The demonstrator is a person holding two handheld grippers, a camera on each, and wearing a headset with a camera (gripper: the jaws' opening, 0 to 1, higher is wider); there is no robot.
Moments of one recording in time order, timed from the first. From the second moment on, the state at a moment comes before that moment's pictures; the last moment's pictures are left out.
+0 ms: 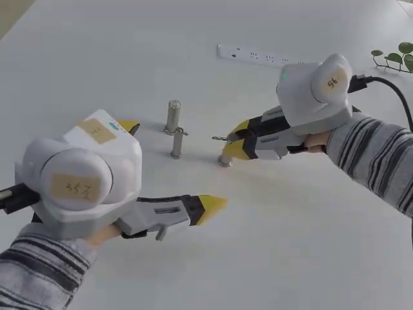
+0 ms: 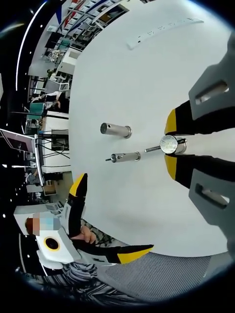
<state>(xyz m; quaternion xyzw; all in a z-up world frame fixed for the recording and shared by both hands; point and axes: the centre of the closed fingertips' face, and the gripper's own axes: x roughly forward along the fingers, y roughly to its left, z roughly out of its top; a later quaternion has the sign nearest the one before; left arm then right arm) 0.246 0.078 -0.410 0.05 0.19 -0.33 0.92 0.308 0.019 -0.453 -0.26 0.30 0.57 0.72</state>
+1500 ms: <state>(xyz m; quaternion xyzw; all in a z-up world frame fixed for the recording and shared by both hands) 0.253 0.084 -0.408 0.05 0.19 -0.31 0.93 0.362 0.107 -0.433 -0.08 0.29 0.49 0.82</state>
